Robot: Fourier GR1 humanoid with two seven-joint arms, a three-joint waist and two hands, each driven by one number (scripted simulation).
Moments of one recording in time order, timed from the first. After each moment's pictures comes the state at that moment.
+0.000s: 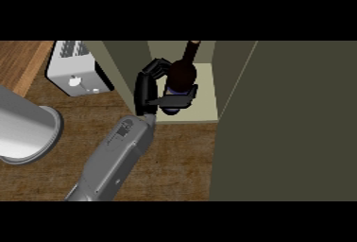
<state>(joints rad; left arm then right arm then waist) -0.72 0.00 -0.28 -0.88 0.40 0.55 -0.43 -0.06 -0.05 0.02 -2.43 -0.17 0.18 0.59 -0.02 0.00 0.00</state>
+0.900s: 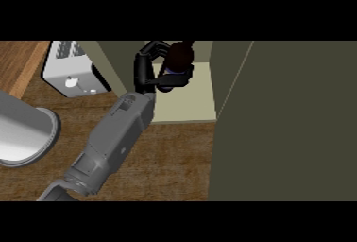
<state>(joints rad) -0.98 0.01 -0.15 -0.49 0.42 0.55 -0.61 -0.06 -0.05 0.01 -2.42 -0.18 0.20 0.58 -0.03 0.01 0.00</state>
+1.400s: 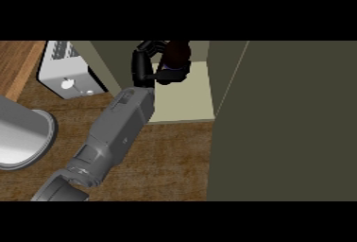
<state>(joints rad) -1.07 0.00 -0.04 -0.33 0.46 0.48 -0.69 -0.07 -0.04 0.04 -2.42 -0.18 0.19 0.58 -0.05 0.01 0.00</state>
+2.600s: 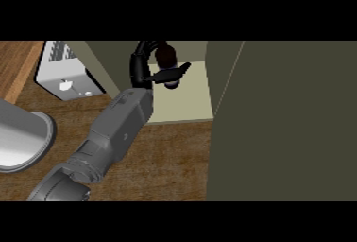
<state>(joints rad) -1.14 0.00 0.04 -0.15 0.48 0.46 -0.77 -0.07 -0.04 0.04 -2.41 -0.19 0.20 0.57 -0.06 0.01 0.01</state>
